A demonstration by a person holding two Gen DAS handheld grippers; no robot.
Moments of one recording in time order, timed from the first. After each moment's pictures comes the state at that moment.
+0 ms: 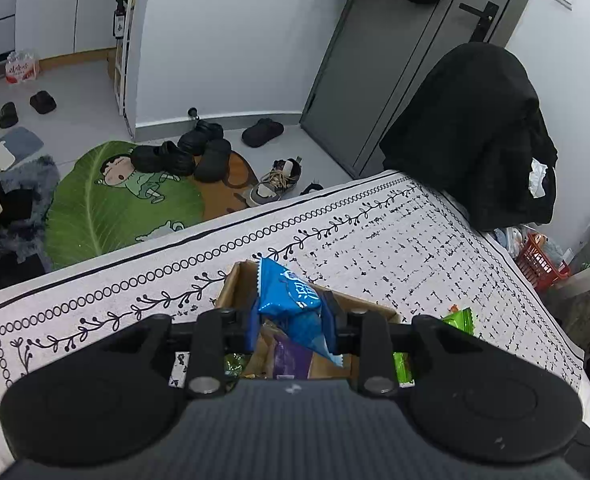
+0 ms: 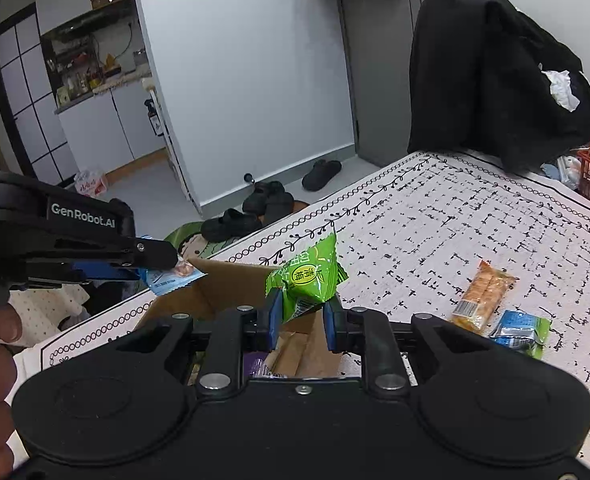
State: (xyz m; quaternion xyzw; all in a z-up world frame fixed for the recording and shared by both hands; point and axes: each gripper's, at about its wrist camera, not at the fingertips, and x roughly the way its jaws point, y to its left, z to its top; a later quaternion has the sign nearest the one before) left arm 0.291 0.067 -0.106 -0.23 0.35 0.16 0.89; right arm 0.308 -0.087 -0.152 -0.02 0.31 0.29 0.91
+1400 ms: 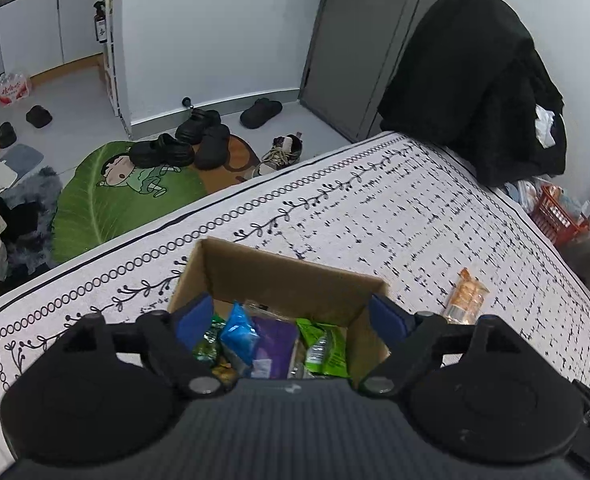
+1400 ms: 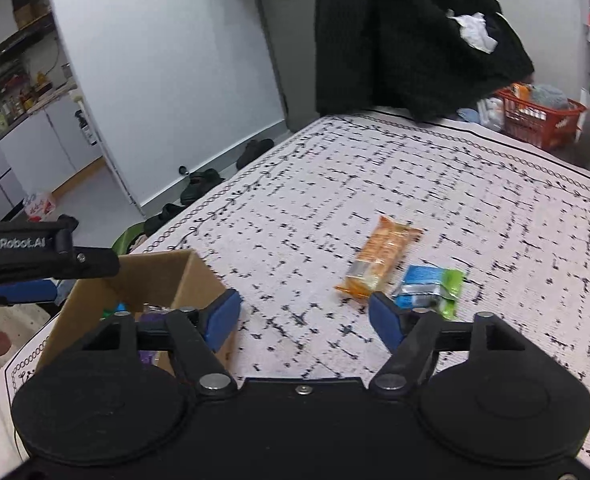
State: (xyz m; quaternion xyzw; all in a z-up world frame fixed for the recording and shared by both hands) left arm 0.320 0.022 -0.116 -0.17 0.40 0.16 0.89; right arm 0.335 -0.161 -0.167 0.02 0.36 0.20 0.91
